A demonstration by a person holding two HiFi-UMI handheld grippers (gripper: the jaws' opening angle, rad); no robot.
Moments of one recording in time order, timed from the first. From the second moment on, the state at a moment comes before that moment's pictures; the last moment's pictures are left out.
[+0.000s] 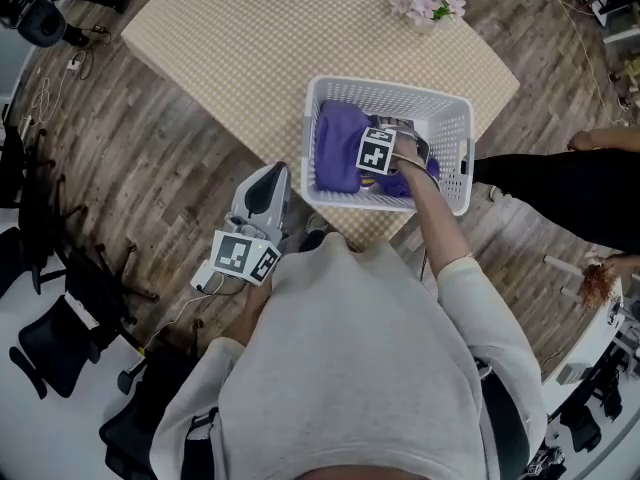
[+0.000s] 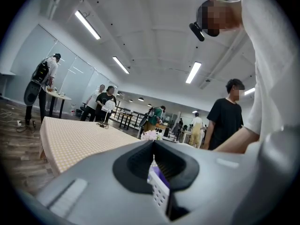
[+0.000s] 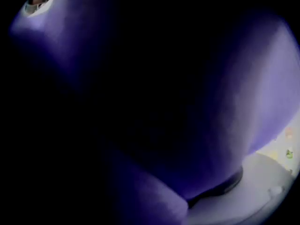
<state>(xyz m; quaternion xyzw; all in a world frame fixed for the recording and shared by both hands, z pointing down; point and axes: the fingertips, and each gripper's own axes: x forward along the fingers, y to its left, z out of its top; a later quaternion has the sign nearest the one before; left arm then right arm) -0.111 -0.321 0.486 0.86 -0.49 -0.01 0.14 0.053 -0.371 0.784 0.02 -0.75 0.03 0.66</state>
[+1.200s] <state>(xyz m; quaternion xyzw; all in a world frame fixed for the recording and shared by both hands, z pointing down) -0.115 -0.314 0.469 0.86 -0.49 -0.04 0.13 0.064 -0.409 0.562 0.38 -0.71 -0.28 0.52</state>
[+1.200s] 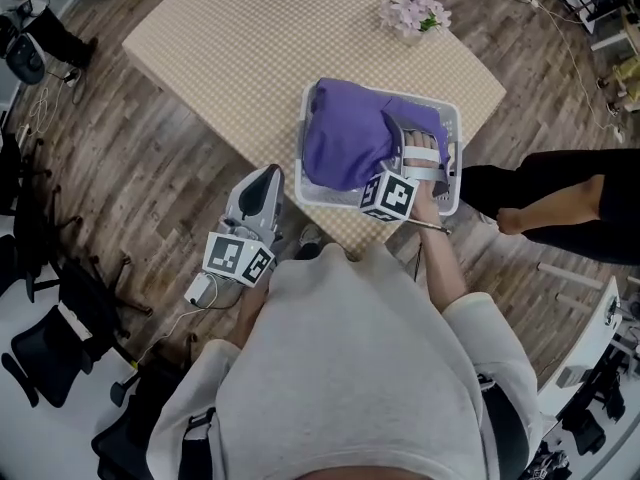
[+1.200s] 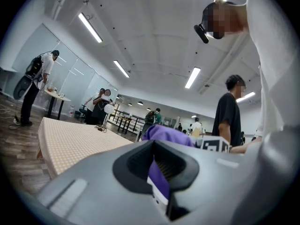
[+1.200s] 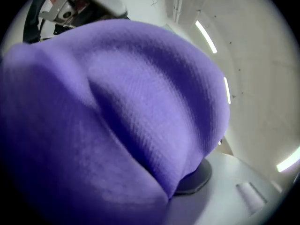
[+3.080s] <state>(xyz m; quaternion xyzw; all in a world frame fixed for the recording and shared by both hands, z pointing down) -0.080 -0.274 0.422 0.90 -0.41 -0.07 0.07 0.118 -0.327 0.394 0.56 -0.83 0.05 -0.02</state>
